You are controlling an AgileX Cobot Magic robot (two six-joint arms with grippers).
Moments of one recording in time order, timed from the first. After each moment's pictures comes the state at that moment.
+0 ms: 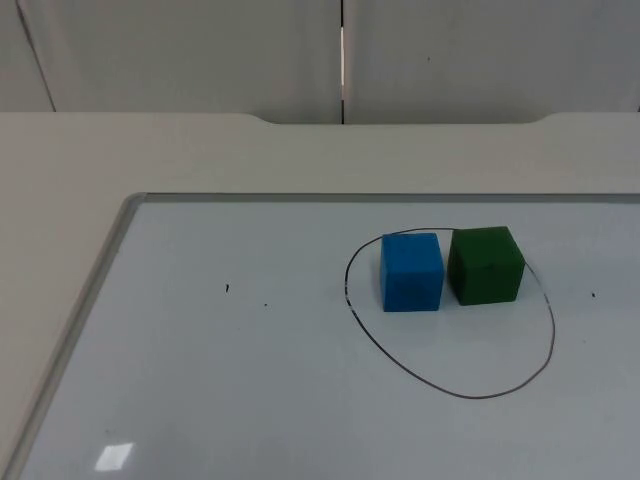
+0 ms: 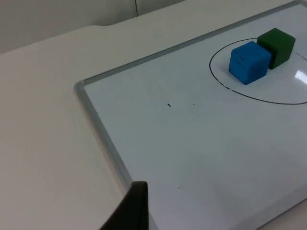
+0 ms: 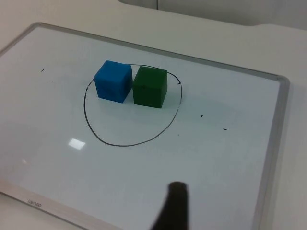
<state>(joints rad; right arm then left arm) 0.28 0.00 -0.52 0.03 1.08 -0.04 -0.50 0.00 -0.50 0.01 1.07 0.02</state>
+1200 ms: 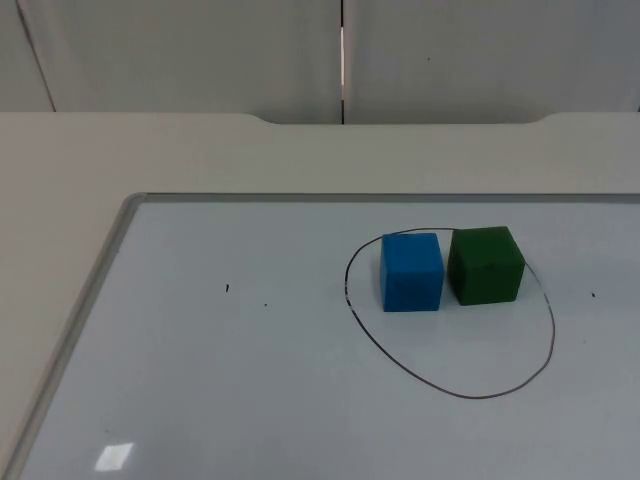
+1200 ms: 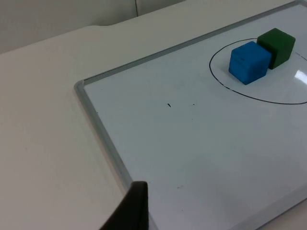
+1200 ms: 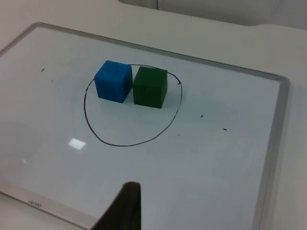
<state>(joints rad) 0.28 0.00 -0.52 0.03 1.08 -0.04 -0.50 0.00 -0.50 0.01 1.07 0.02</state>
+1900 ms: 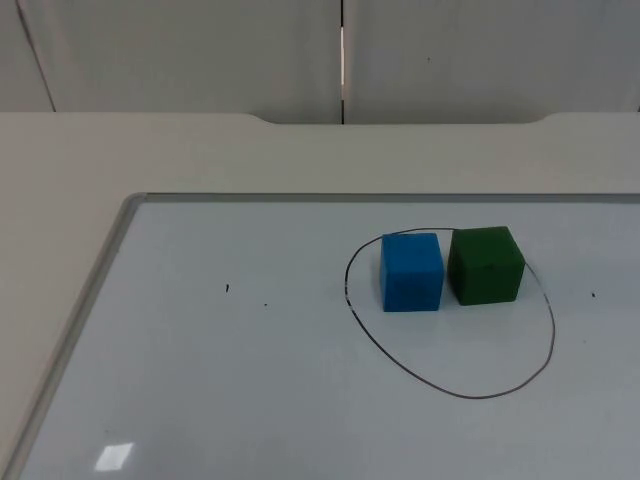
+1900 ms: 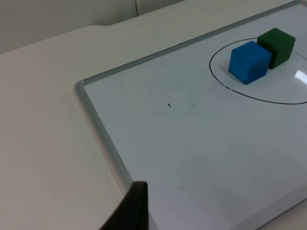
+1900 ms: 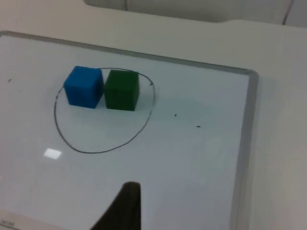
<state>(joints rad) 0.15 0.00 -0.52 0.03 1.08 -0.04 -0.50 0.00 -0.50 0.01 1.07 0.02</state>
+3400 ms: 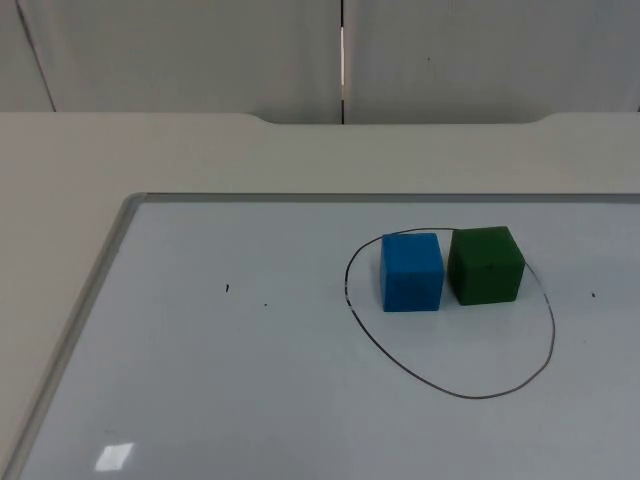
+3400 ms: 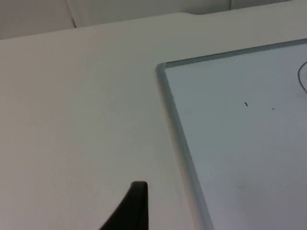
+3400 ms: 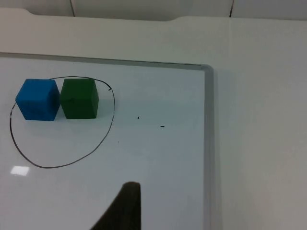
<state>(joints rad) 0.02 0.00 -0.52 0.03 1.08 -0.04 -0.18 0.00 -0.50 0.02 1.07 0.02</state>
